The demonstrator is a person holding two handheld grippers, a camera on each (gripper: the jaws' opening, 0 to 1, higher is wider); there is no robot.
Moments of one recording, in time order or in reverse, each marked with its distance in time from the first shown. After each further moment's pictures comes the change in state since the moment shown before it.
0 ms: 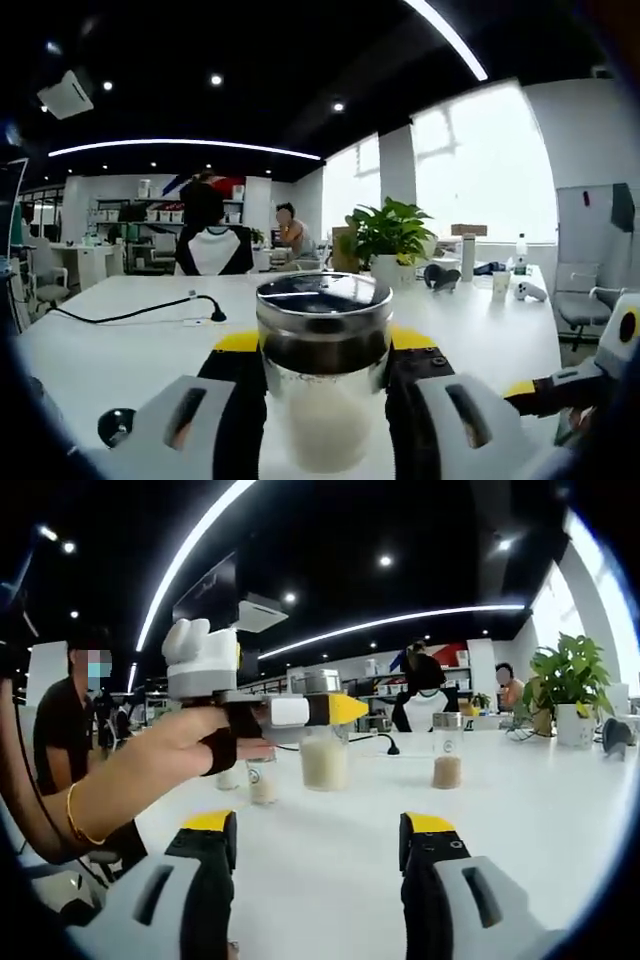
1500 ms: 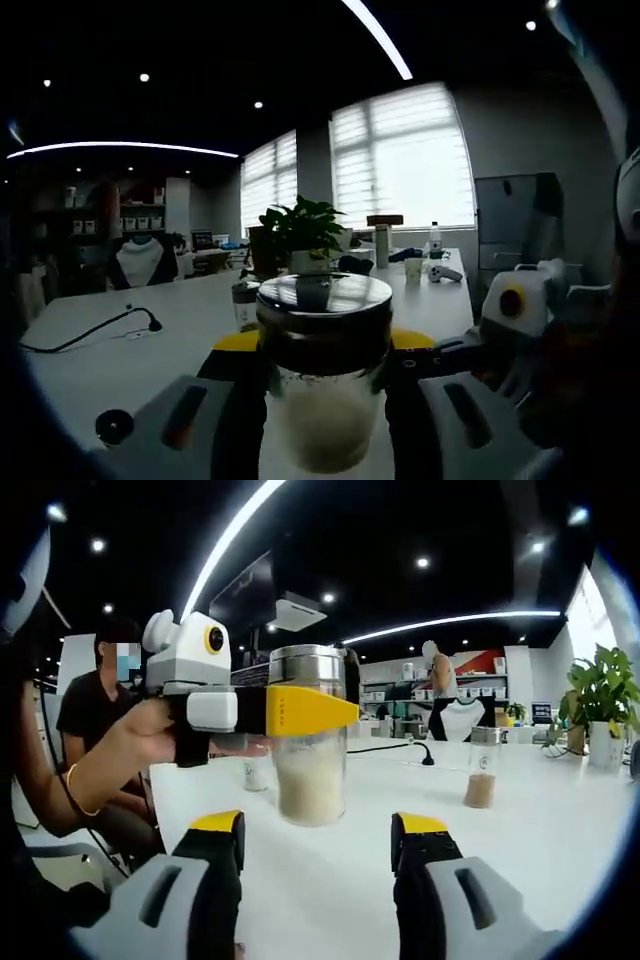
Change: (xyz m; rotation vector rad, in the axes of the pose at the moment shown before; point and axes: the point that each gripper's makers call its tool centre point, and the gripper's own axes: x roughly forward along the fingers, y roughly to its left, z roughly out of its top) left arm -0.054 -0.058 0.010 0.070 0.026 -0.360; right arm 0.011 0.019 0.010 -0.057 -0.004 0.175
